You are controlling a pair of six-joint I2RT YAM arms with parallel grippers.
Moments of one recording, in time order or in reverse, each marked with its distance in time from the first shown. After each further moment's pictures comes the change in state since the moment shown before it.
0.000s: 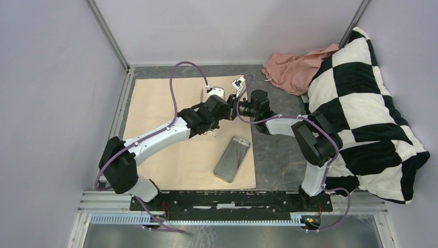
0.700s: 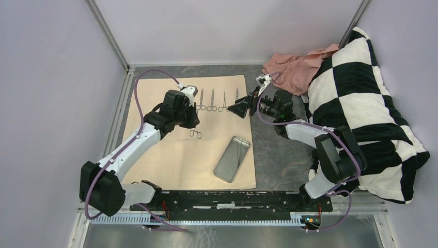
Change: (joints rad) left arm 0.356 -0.262 -0.228 0.093 0.545 0.203; right arm -0.144 -0.253 -0.172 -0.019 0.047 -0.225
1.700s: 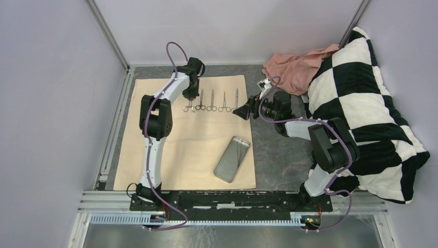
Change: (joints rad) left arm 0.161 1.072 1.048 -0.394 -0.309 0.023; right arm -0.081 0.102 -0.009 -0.092 0.037 -0.089
